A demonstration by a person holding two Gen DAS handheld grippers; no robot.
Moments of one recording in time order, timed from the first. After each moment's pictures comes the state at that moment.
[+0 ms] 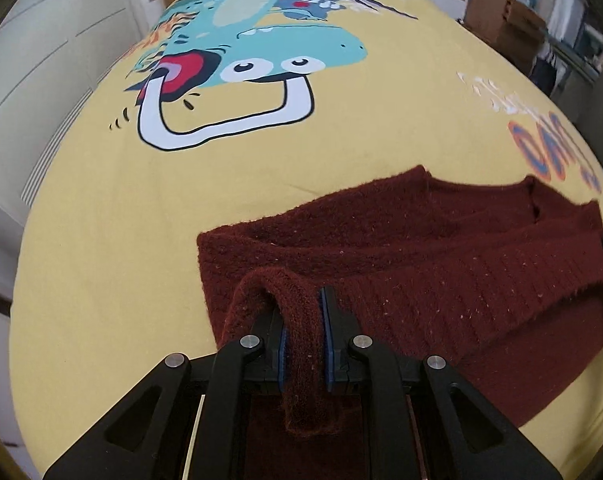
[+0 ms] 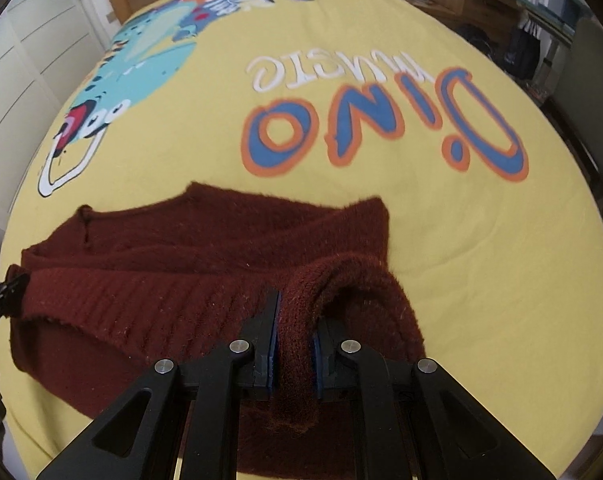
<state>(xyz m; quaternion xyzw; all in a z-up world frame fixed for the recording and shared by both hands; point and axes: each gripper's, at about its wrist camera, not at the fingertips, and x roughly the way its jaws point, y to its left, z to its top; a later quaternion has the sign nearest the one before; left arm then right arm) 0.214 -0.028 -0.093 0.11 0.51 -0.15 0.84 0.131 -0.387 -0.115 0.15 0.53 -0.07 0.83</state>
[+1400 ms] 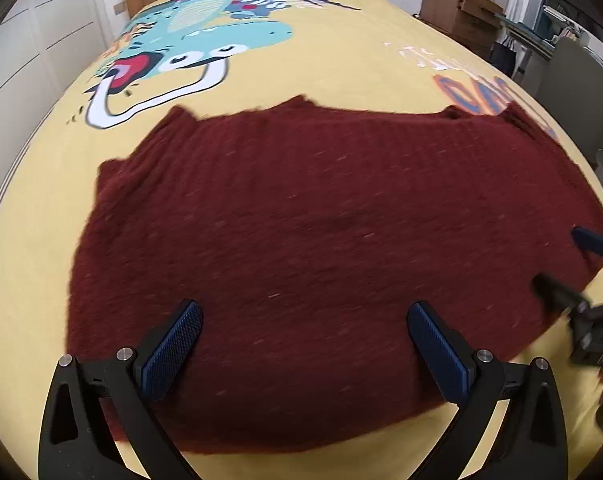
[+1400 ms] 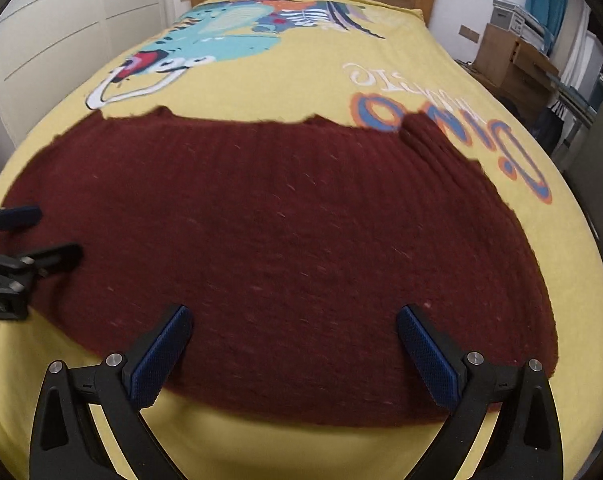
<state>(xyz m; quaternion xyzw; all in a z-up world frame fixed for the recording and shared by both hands) 0.142 -0.066 -0.130 0.11 0.49 -0.21 0.84 0.072 -0.274 -0.148 0.02 0.47 -0.03 0.88</state>
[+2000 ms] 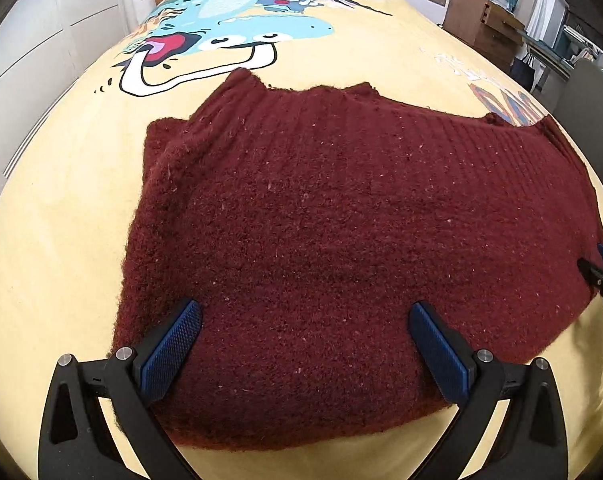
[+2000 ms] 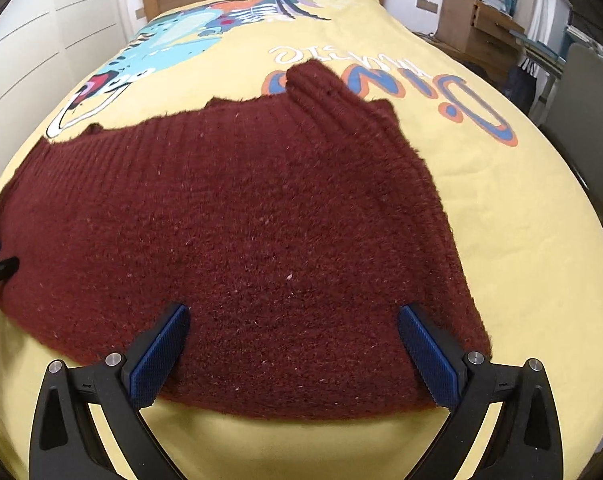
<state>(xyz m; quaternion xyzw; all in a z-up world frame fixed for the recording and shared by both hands) 0.140 -0.028 -0.137 0.08 0.49 -0.18 0.85 0.050 -0.343 -0.168 0.08 0.47 -0.07 0.88</state>
